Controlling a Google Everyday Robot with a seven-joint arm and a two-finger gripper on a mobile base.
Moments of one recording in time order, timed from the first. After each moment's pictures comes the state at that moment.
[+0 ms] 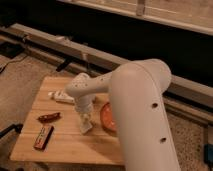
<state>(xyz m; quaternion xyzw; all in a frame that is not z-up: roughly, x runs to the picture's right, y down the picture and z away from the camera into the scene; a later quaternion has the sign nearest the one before) -0.102 0.183 0.836 -0.29 0.28 0.60 0.69</state>
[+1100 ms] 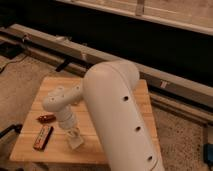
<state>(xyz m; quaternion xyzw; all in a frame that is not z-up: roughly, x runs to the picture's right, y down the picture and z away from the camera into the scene) -0.169 0.258 0.799 -0.35 0.31 0.43 0.77</state>
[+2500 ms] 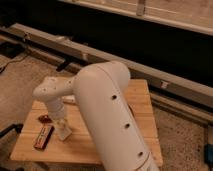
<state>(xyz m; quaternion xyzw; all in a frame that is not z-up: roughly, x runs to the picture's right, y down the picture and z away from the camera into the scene) -0.240 0.207 0.820 -0.36 0.25 0.45 0.78</state>
